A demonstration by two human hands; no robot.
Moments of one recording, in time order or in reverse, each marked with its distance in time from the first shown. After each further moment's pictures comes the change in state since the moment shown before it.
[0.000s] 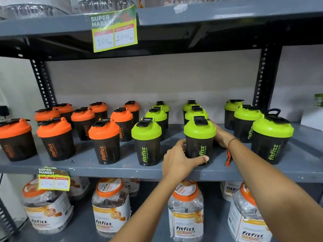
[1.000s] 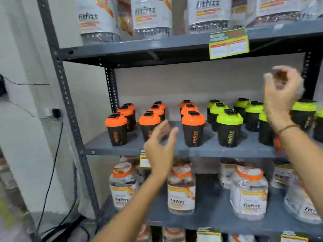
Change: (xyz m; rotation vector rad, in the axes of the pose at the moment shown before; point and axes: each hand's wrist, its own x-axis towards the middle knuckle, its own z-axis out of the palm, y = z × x) left_hand -0.095 -0.138 -0.294 -0.529 0.546 0.273; right_hand -0.161 -0.165 0.194 -0.137 1.094 -0.867
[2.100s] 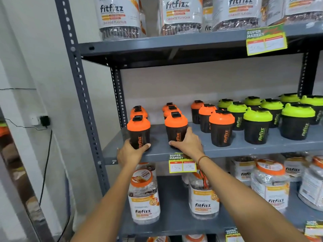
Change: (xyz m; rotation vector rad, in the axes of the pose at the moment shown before) left_hand 0.151 -0.141 -0.168 0.734 -0.171 -0.352; right_hand -0.273 -0.057 0.194 -0.473 -0.883 0.417
